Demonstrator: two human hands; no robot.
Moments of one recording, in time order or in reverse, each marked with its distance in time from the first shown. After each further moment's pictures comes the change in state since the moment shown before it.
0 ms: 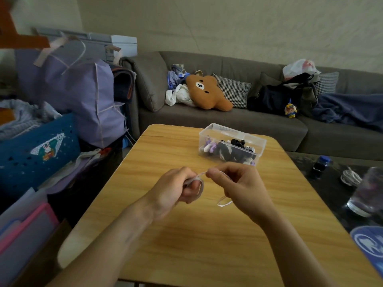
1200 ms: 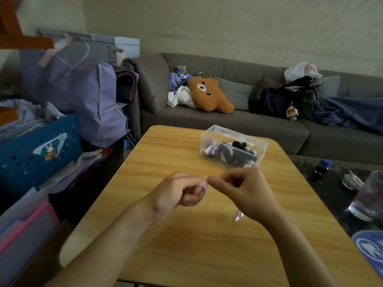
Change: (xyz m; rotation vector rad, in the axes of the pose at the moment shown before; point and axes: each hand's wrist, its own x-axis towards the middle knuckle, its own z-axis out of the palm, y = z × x) left_hand -0.003 0.000 -0.006 0.011 -0.186 0.009; right_hand -0.004 -0.005 -0.010 -0.259 -0.023 -0.034
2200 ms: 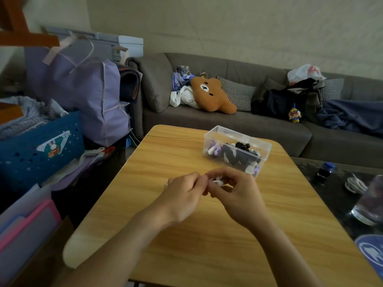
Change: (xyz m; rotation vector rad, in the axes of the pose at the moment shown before) left_hand 0.003 -0.017 0.006 0.608 0.271 0.080; right_hand 0.002 0.006 0.030 0.028 0.058 0.033
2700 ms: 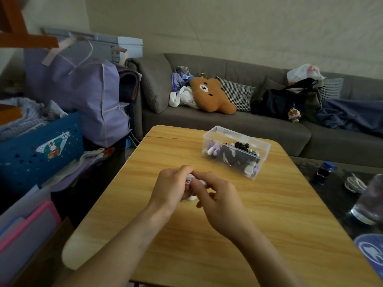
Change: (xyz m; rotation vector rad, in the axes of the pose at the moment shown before) left_hand 0.005 0.016 -0.005 -0.575 0.320 -0.283; right_hand -0.006 -0.007 0.030 0.021 -0.034 -0.114
